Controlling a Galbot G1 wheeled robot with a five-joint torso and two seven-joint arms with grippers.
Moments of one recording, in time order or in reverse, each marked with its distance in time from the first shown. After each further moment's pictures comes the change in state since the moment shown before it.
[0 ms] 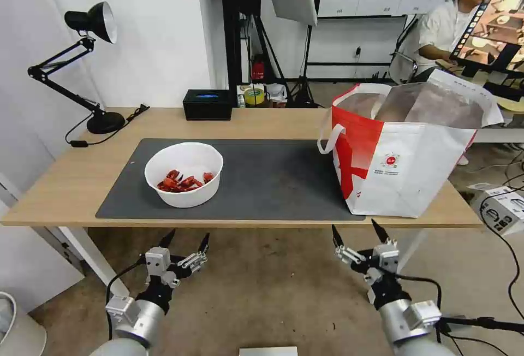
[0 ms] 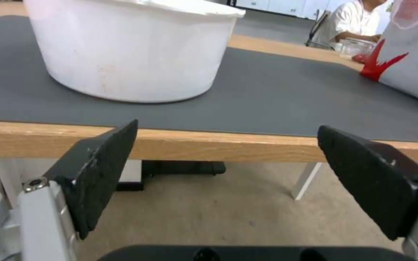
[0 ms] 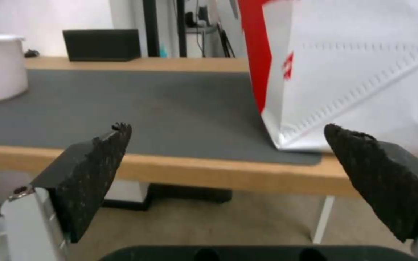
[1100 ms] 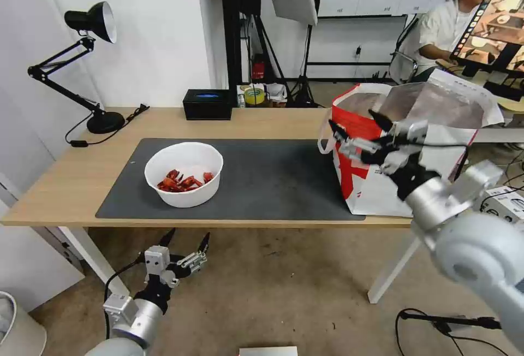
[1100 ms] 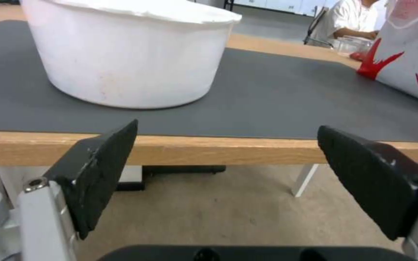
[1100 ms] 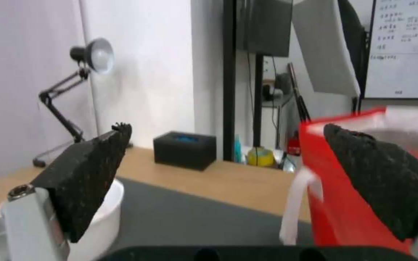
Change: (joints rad) left arm 0.012 0.019 -0.014 -0.029 -0.006 0.022 -0.004; right arm 0.478 -0.357 0.058 0.226 0.535 -0.294 -0.059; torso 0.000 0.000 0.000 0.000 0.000
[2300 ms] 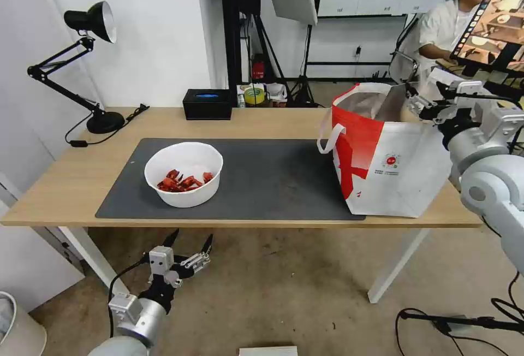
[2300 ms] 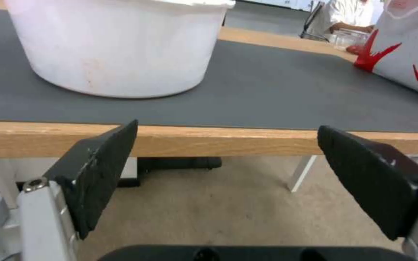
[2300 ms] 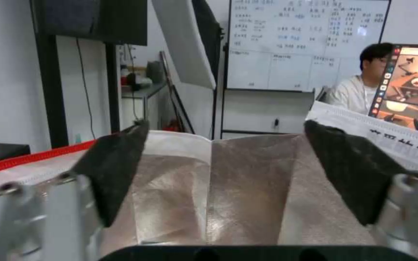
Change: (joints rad) left arm -0.025 0.005 0.029 0.026 0.002 0.002 0.002; right arm 0.395 -0.059 -0.004 -0.406 0.073 -0.157 0.123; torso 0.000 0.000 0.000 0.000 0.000
